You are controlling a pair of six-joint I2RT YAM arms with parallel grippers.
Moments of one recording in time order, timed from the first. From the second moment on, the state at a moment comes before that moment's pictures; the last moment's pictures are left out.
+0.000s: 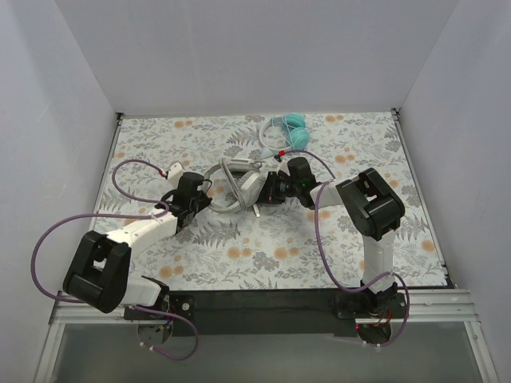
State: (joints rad) left arm -0.43 1.33 0.64 -0.01 -0.36 -0.88; right arm 0.56 2.02 0.99 0.45 -0.61 0.73
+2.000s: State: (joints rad) left arm -0.32 1.34 0.90 -0.20 -0.23 -0.71; right arm 0.43 2.26 1.10 0.96 -0.71 0.89
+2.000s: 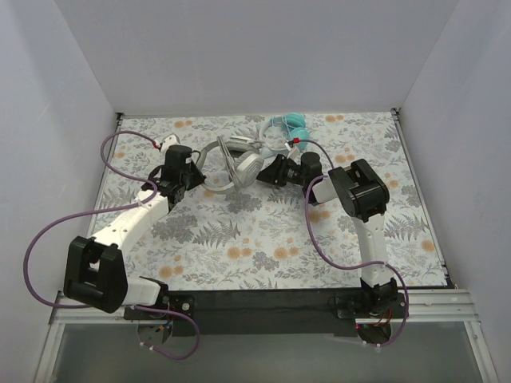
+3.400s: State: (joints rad) left arm -0.39 1.32 1.25 -0.52 -0.13 -0.64; right arm 0.54 2.47 1.43 1.20 -0.59 1.03
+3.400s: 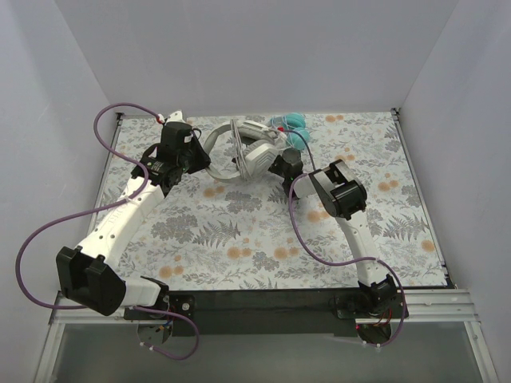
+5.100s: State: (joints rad) left arm -0.39 1.34 1.28 -0.53 -0.13 -0.64; right arm 0.51 2.44 1.39 1.24 -0.58 1.13
